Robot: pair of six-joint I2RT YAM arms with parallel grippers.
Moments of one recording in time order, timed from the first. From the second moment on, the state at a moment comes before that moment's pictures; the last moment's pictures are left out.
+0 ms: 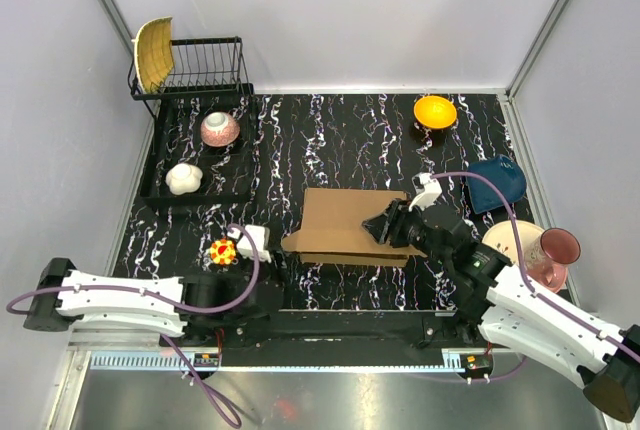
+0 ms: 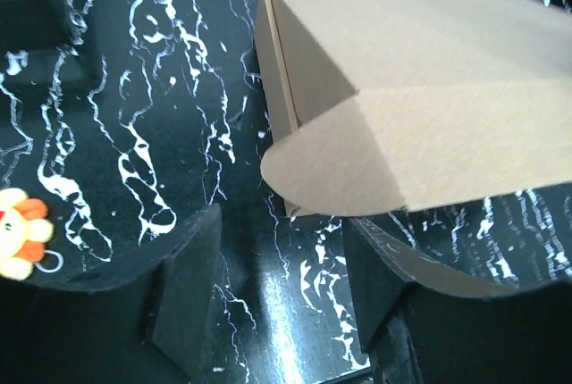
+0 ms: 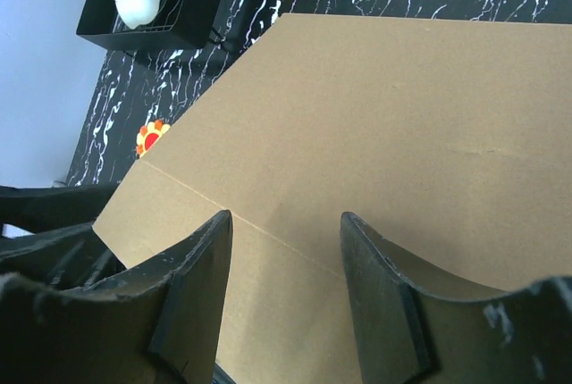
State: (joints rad) left arm -1.54 0.74 0.40 -0.41 -1.09 -0.93; right arm 0.78 0.74 0.51 -0.13 0.08 0.72
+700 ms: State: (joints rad) left arm -1.45 0.67 0.43 -0.14 -1.02 -0.69; right arm 0.78 0.88 0.31 0.08 0.04 0.84
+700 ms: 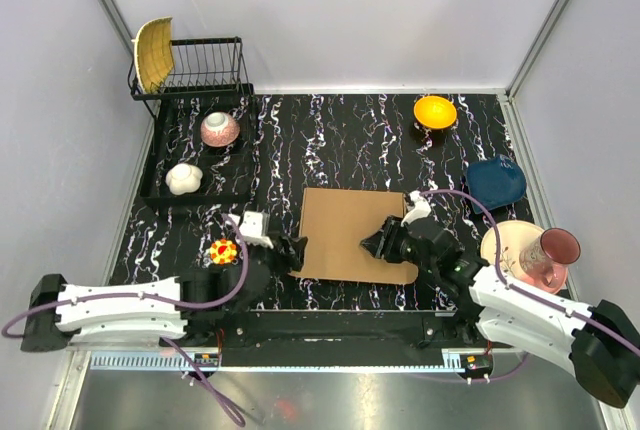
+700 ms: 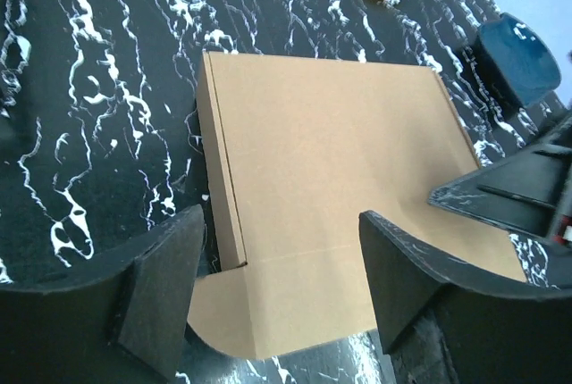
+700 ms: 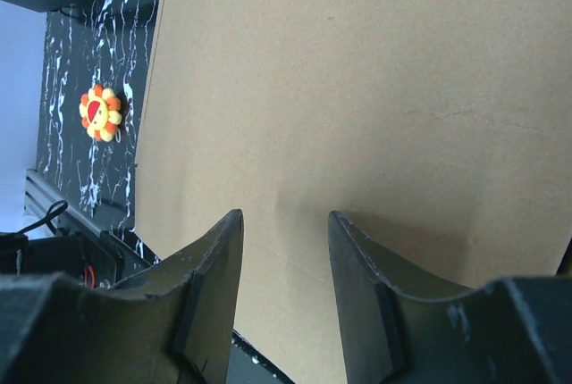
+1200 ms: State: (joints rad) left arm -1.18 1.10 0.34 0.16 -0.65 -0.75; right arm 0.78 0.62 0.38 -0.18 0.07 0.86
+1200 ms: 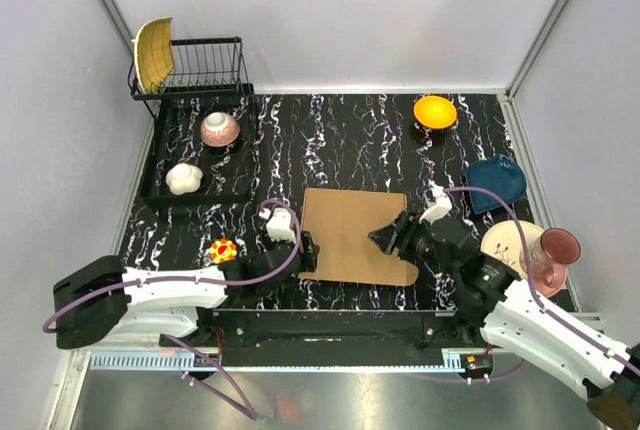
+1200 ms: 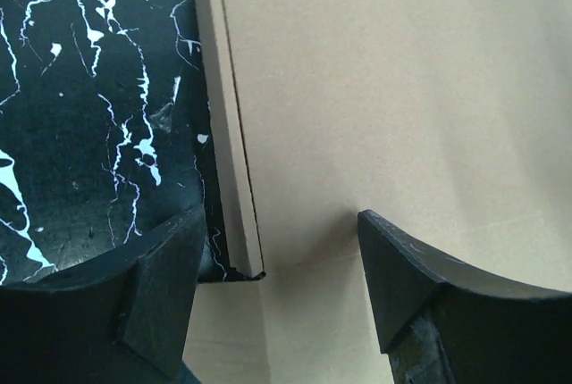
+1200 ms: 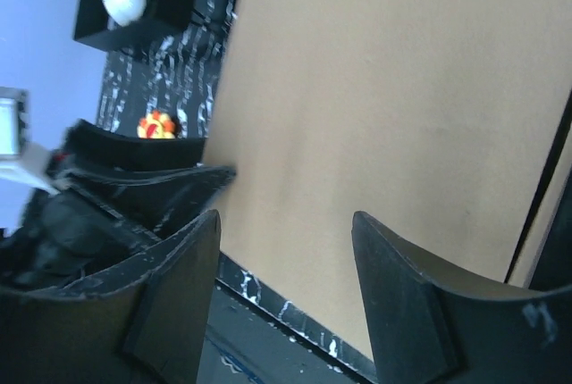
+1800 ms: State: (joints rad) left arm -0.95 0.84 0.30 0.18 -0.65 -0.74; right arm 0.78 0.69 0.52 -0.47 0.43 0.84
